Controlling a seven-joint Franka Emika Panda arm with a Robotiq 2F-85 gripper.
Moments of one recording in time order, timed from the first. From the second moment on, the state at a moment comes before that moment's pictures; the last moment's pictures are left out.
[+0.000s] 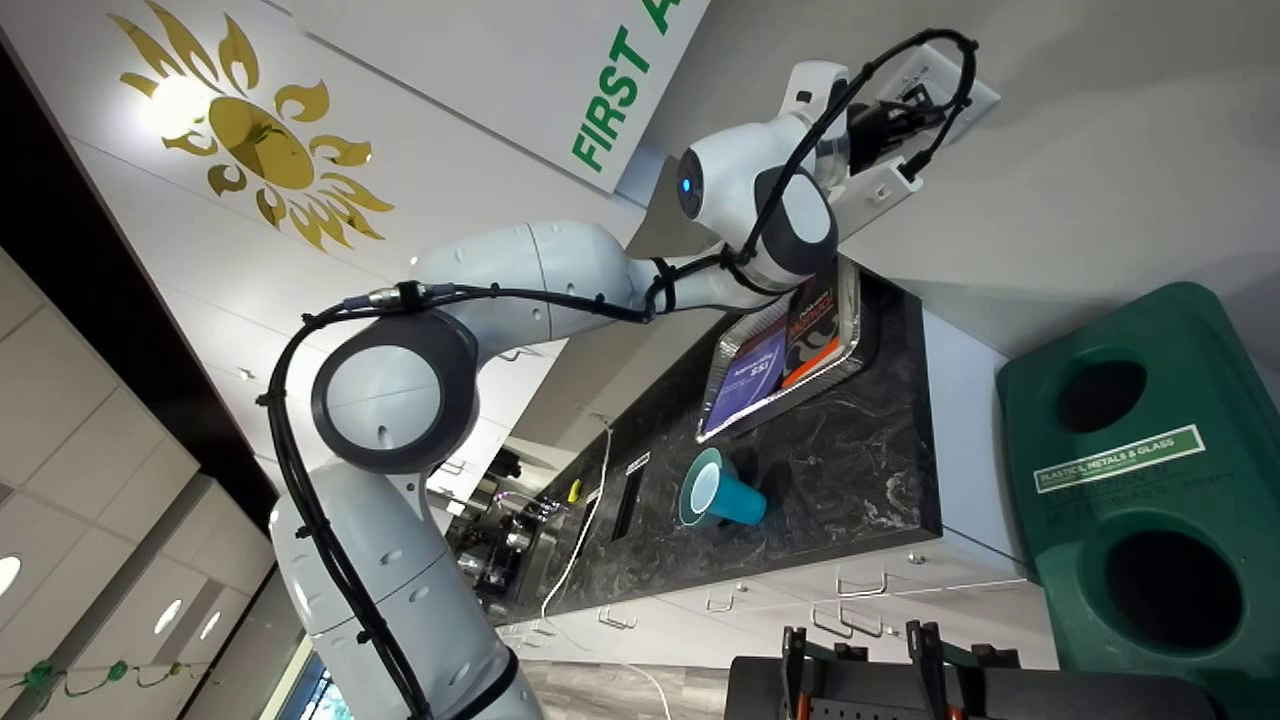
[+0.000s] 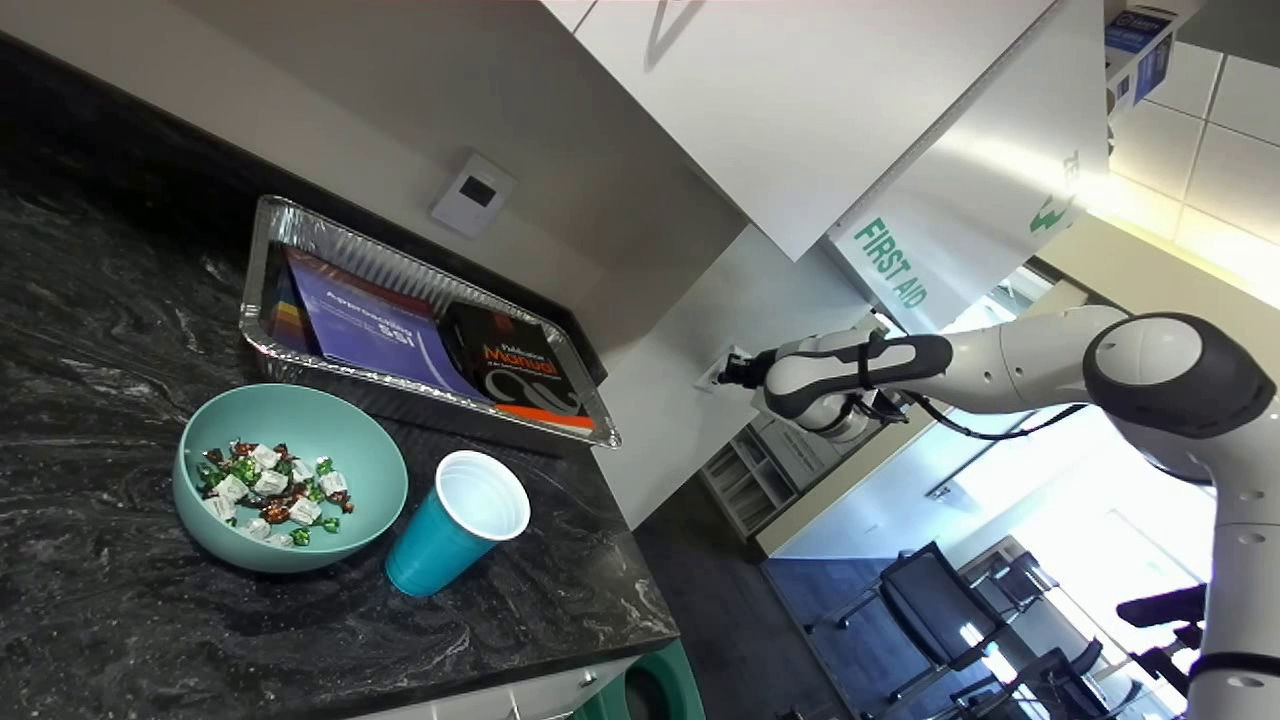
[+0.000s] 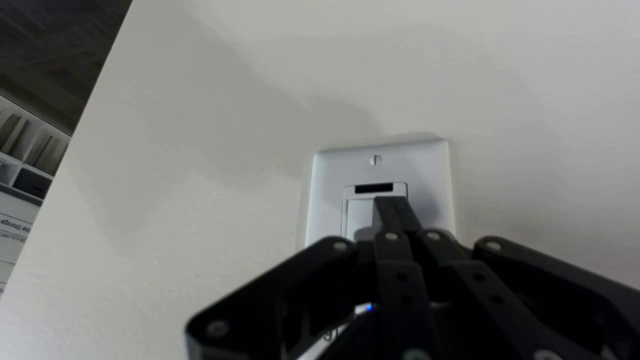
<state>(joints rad) -0.36 0.66 -0.06 -1.84 -0.07 3.30 -0.03</state>
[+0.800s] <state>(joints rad) -0.36 0.64 -0.04 -1.92 -0.04 3.28 -0.03</state>
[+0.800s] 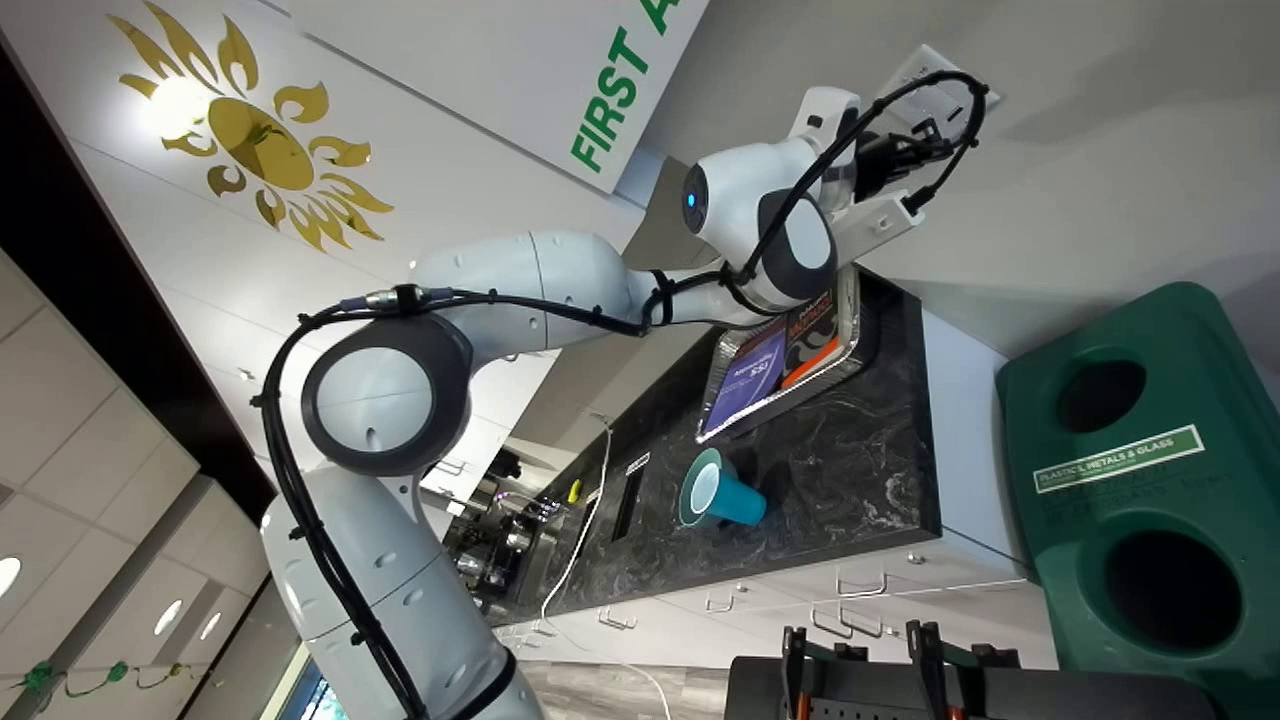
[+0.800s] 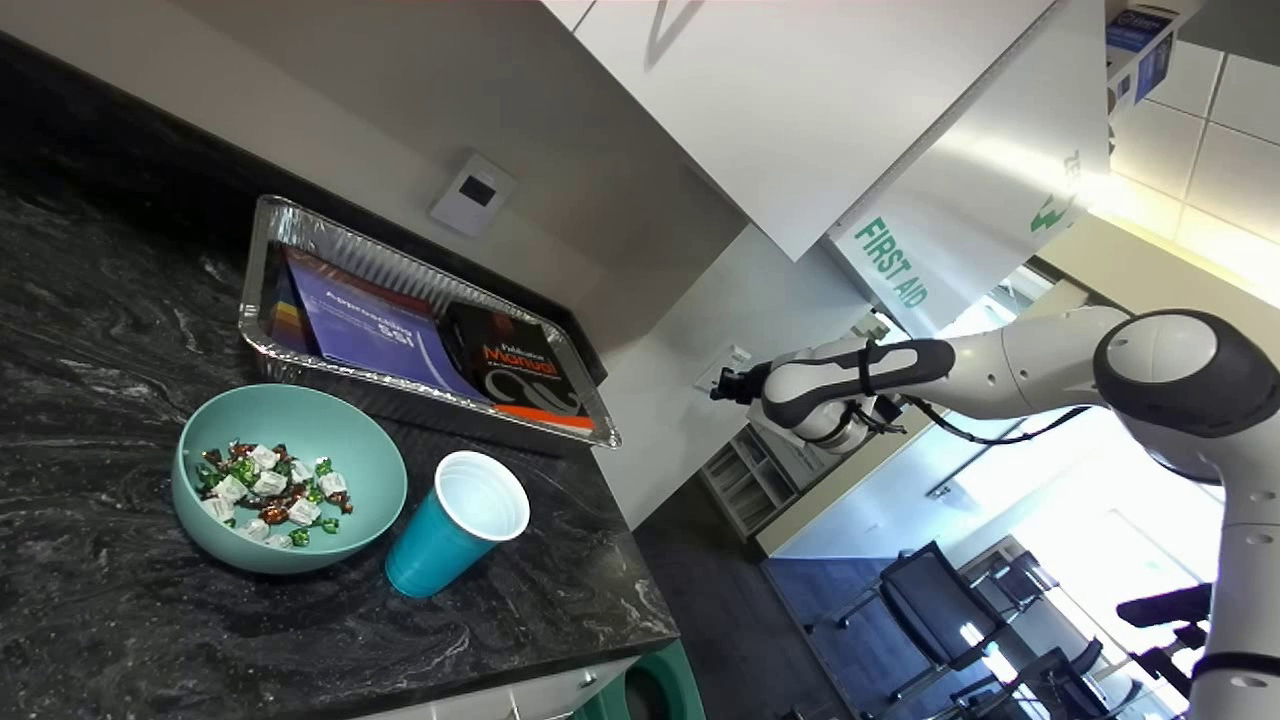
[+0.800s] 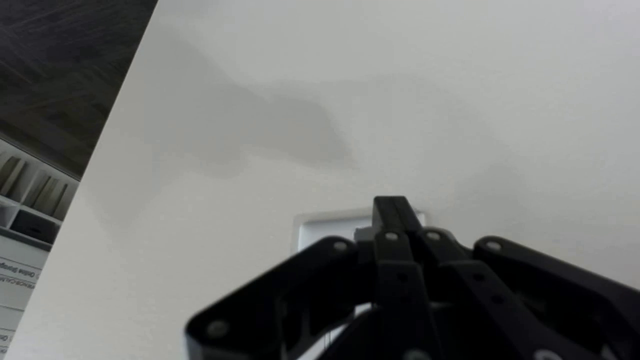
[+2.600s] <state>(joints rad) -0.33 0.63 -0.08 -1.91 -0.01 3.28 -0.03</state>
